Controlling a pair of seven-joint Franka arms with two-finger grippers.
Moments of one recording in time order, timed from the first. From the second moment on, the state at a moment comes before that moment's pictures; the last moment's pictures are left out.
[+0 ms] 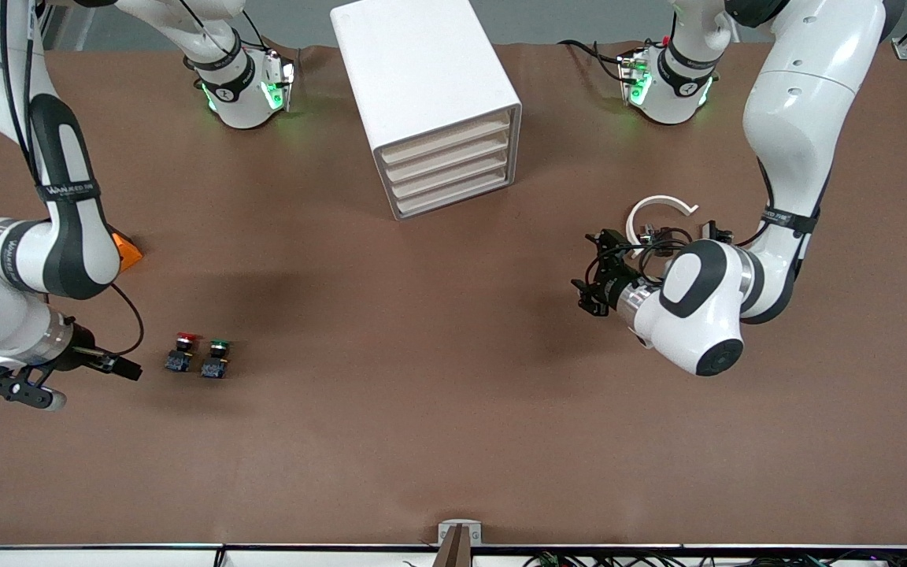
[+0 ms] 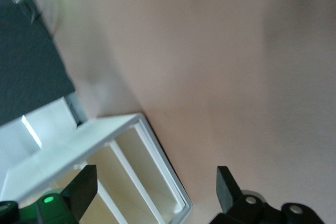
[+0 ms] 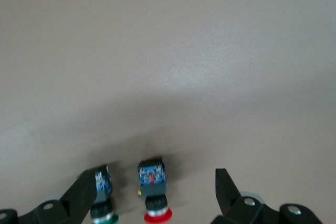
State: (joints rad) left arm -0.07 0.73 -0.30 -1.45 -0.42 1.49 -1.81; right arm -0.07 0.54 -0.06 -1.67 0.03 2.31 0.21
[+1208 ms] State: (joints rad) left arm -0.18 0.89 -0.33 -1.47 -0.72 1.20 -2.12; right arm -0.04 0.65 -0.05 -1.74 0.03 2.47 0.24
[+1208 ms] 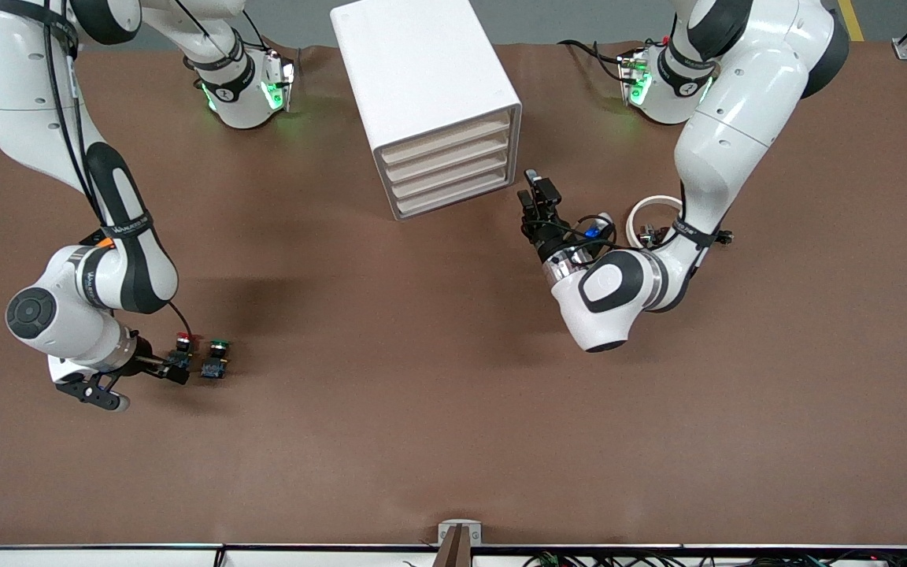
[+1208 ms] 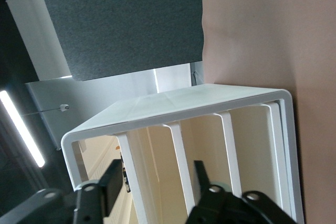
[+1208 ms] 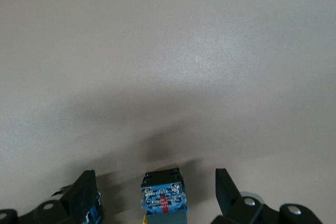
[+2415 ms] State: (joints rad) left arm -0.31 0.94 -0.32 -1.47 -0.78 1.30 -2.15; right arm -0.03 0.66 -0.06 -1.78 0.03 2.47 0.24
